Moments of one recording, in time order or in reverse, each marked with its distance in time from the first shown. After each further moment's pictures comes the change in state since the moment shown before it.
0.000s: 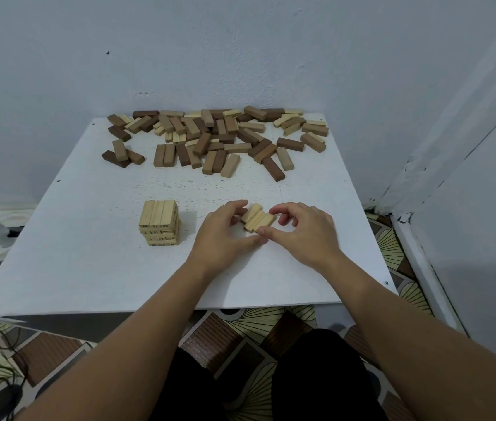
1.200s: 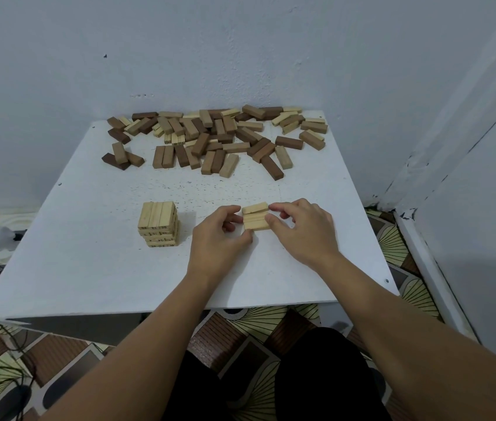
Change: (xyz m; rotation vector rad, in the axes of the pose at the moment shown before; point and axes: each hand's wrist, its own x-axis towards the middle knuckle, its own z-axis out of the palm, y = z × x) left_hand -0.012 0.001 0.008 -0.098 0.243 -0.026; right_hand 0.003 0.001 0.005 -0.063 0.007 0.004
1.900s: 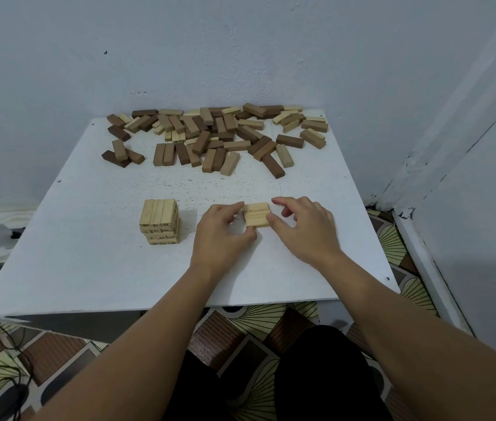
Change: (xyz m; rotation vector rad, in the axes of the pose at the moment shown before) left_hand 0.007 -0.002 0.002 0.100 -0.025 0.058; right_hand -0.003 -0.004 -0.003 0.004 -0.011 -0.012
